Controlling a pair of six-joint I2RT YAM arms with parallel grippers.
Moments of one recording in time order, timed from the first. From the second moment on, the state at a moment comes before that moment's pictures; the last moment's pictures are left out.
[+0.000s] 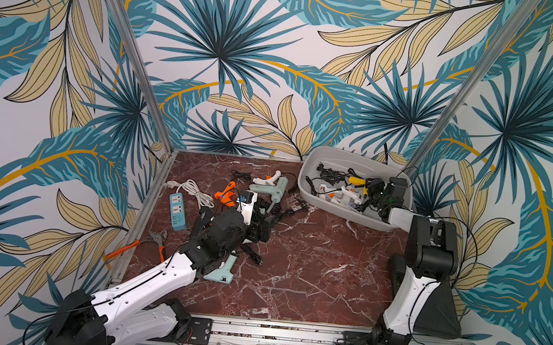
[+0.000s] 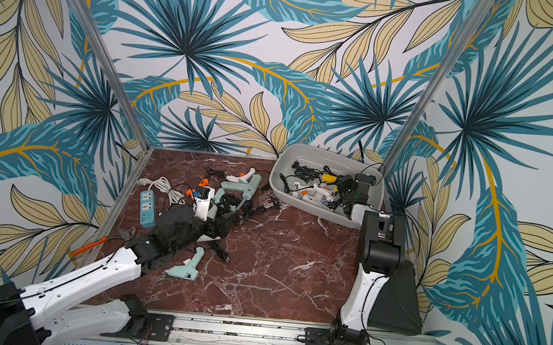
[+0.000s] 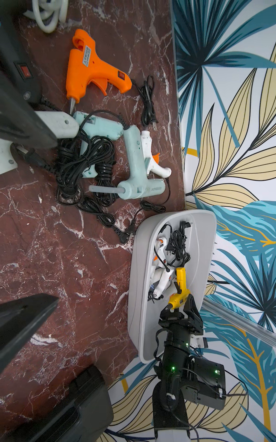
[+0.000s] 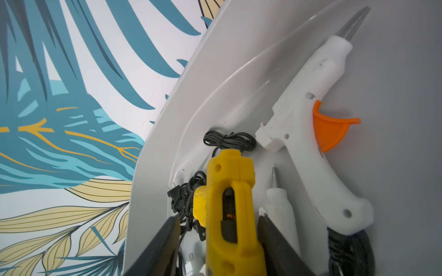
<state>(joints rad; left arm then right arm) -0.67 1.04 0.67 0.04 -0.16 -0.31 -0.16 2.04 1.25 0.36 -0.18 0.98</state>
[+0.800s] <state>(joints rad) -0.45 1.03 0.66 -0.15 -0.16 -0.47 -0.15 1.67 1.06 0.04 -0.06 0.74</state>
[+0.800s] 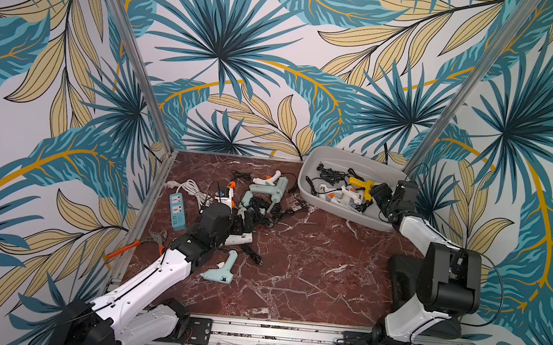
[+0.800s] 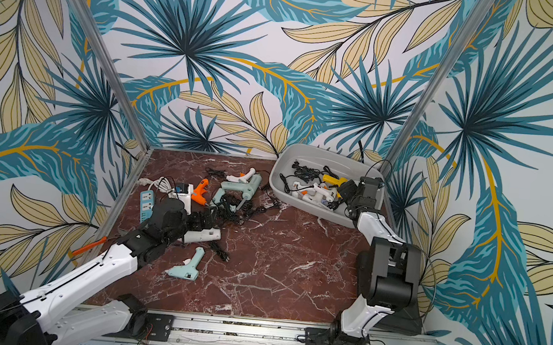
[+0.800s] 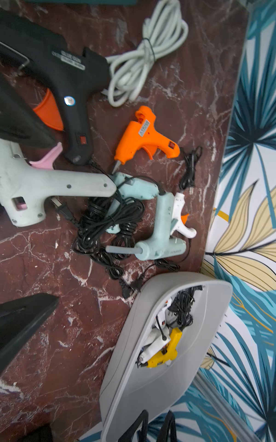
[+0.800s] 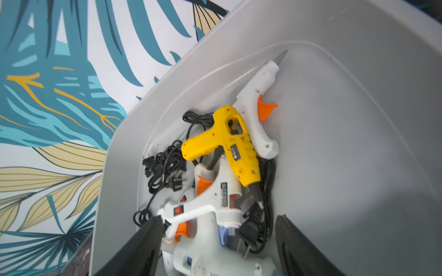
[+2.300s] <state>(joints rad) -0.51 1.33 0.59 -0.45 -0.02 -0.58 0.24 1.02 0.81 -0.34 0.21 0.64</state>
